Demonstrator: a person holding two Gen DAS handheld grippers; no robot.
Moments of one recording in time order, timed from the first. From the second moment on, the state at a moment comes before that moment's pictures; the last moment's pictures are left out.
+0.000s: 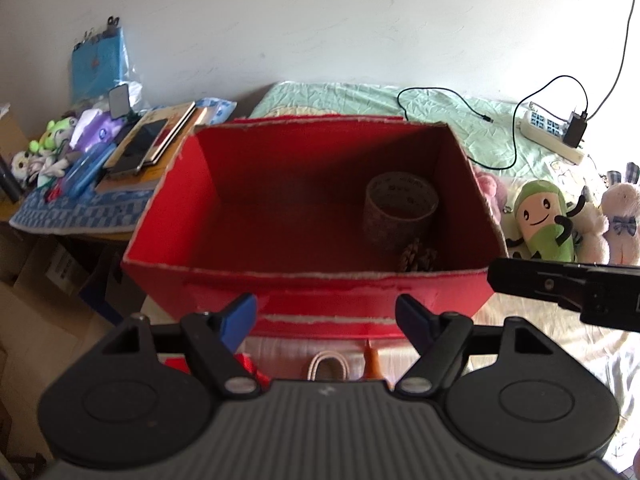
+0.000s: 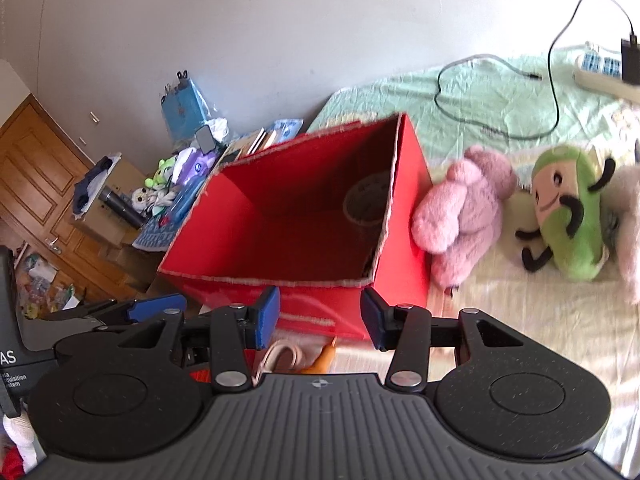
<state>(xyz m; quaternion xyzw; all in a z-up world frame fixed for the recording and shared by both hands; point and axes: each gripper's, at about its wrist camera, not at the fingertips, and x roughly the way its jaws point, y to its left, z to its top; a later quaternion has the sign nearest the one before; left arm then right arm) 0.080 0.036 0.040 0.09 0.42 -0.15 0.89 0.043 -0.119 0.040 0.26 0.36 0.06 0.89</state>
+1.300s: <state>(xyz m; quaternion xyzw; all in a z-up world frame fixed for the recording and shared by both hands) 0.052 0.057 -0.024 0.06 0.49 -0.31 0.81 0.062 -0.103 -0.050 0.40 0.51 0.09 0.76</state>
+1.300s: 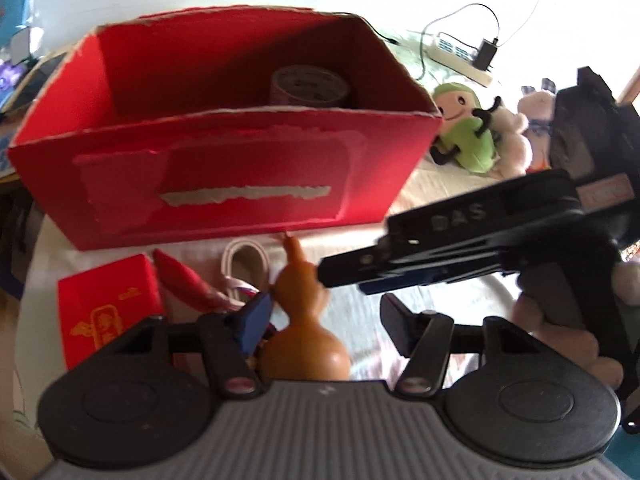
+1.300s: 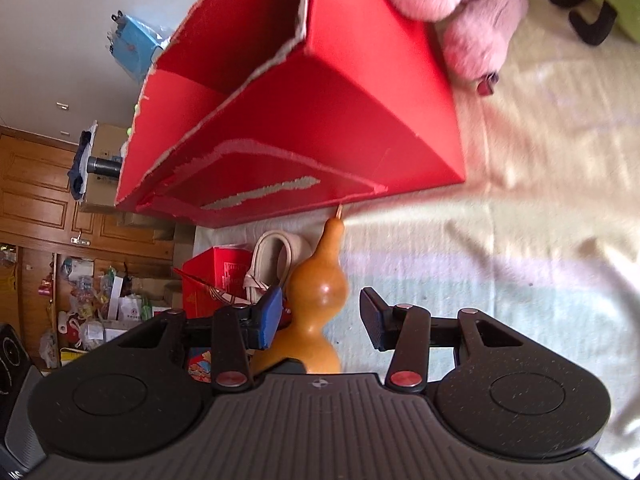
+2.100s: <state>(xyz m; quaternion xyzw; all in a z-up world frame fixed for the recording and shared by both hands) 0.063 0.019 -0.072 0.10 0.53 -0.31 0.78 0.065 -0.117 -0.066 0.39 0.54 0.11 0.74</state>
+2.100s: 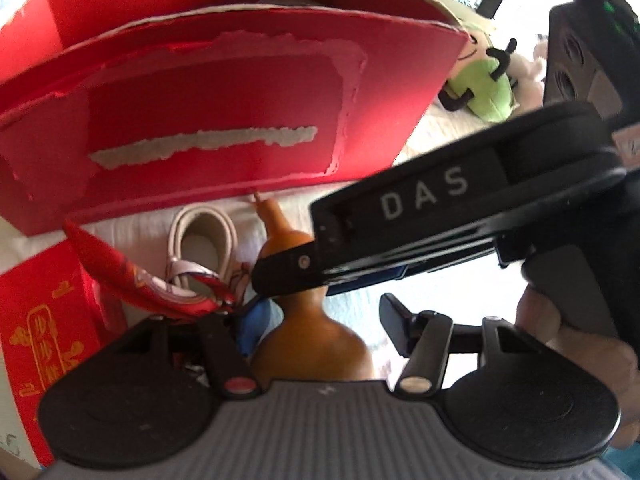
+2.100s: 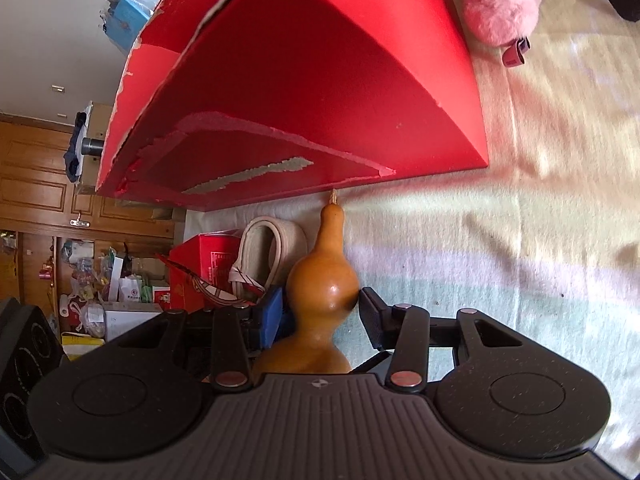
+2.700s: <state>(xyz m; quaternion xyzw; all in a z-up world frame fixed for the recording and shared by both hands) 0.044 -0.030 -0.065 0.12 0.53 -0.37 0.76 0.023 -0.162 -0.055 0.41 0.51 0.06 0.76</state>
